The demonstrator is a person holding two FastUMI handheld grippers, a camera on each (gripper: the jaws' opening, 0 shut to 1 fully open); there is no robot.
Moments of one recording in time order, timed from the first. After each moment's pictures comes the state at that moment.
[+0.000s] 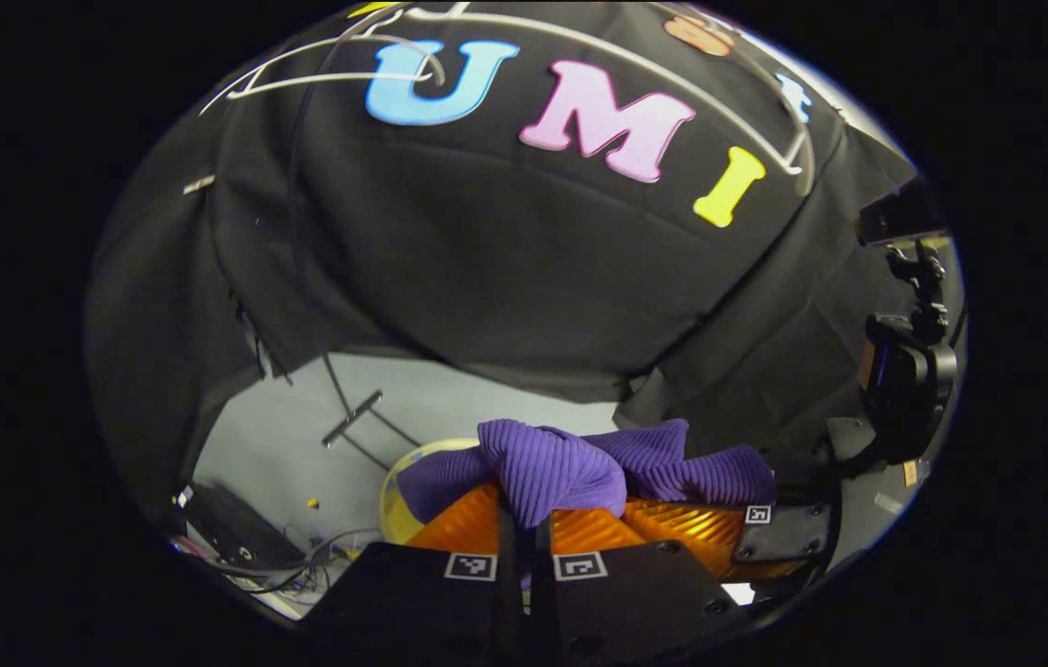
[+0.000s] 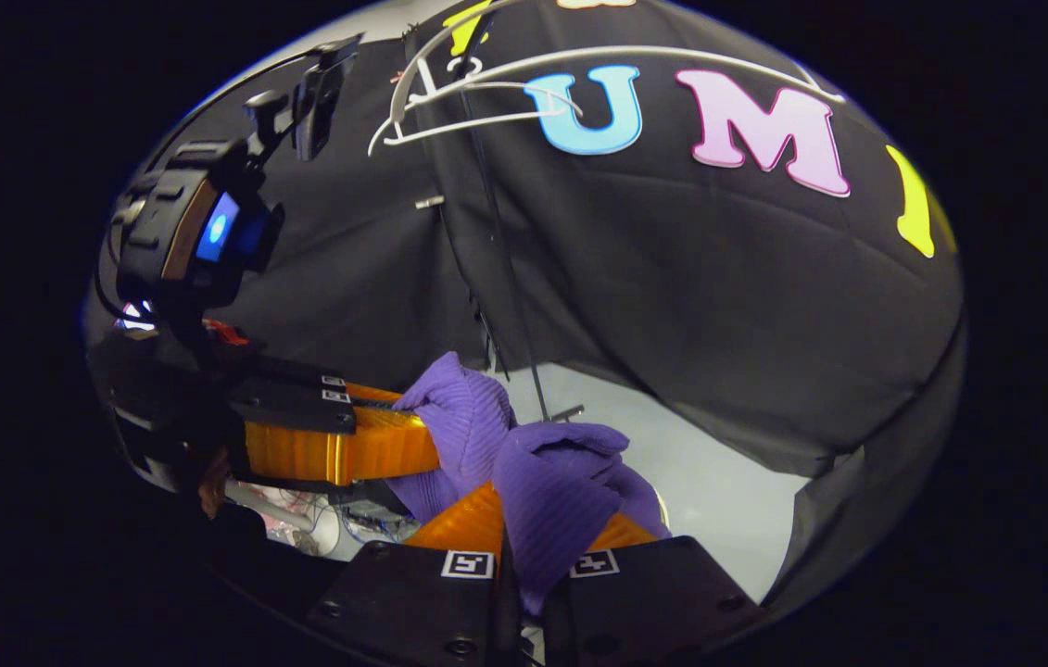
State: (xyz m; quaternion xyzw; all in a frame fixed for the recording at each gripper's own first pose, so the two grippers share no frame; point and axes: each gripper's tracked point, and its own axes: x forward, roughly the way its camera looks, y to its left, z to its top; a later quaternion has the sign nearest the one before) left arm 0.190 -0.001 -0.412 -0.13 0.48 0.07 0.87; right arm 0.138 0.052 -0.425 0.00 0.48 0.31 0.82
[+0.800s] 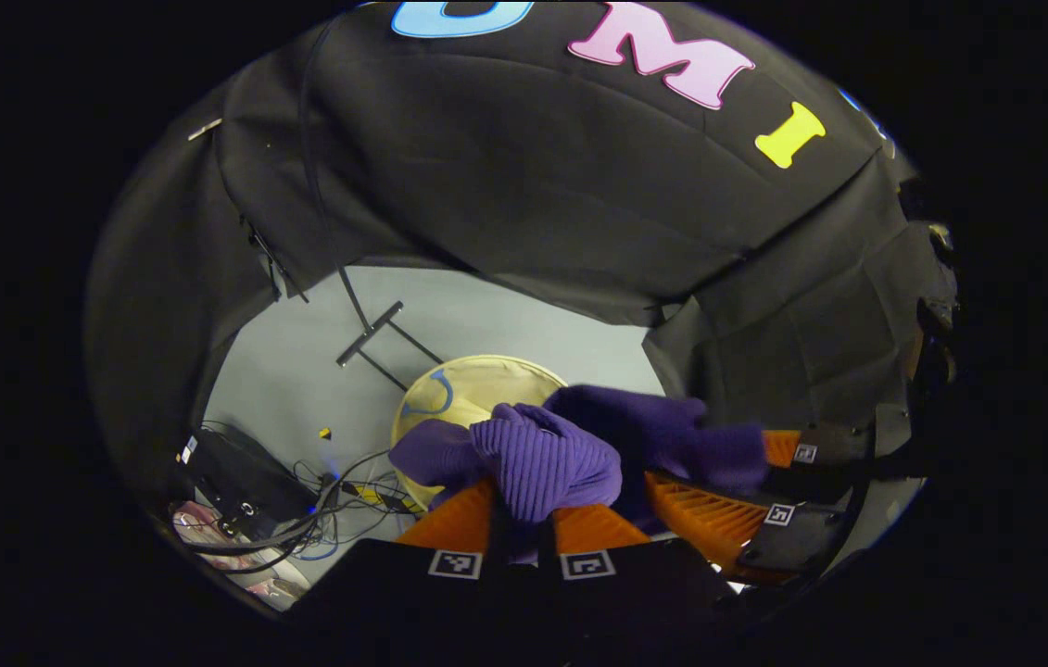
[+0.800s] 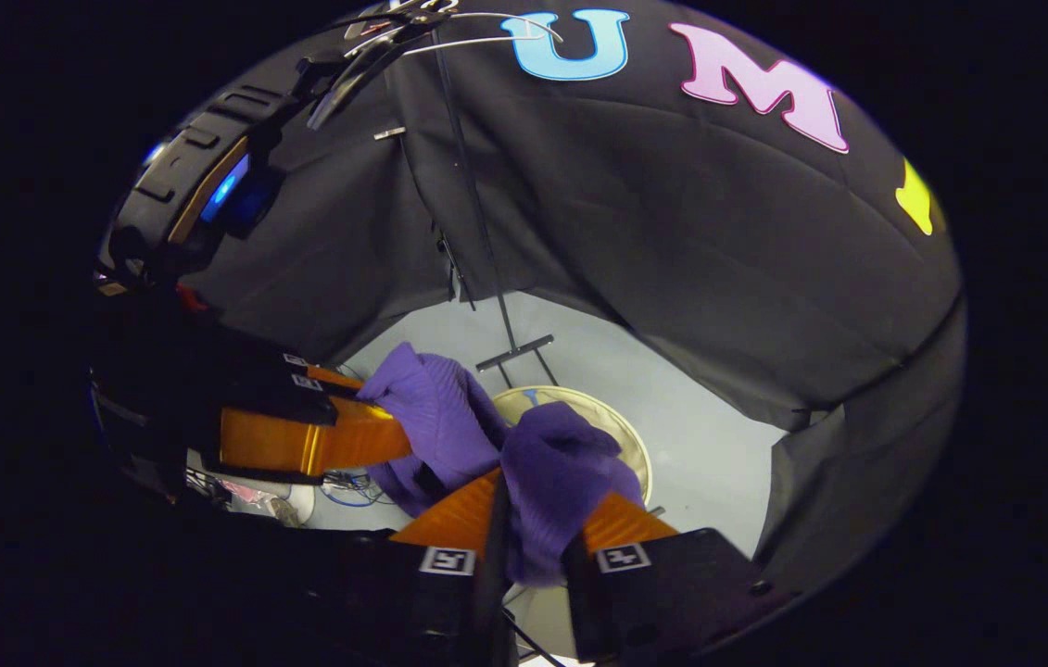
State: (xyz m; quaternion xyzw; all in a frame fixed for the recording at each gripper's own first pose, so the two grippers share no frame) left arm 0.175 0.003 -0.479 -0.15 0.59 0.07 0.79; right arm 0.134 0.031 -0.478 -0.05 0.55 0.26 0.79
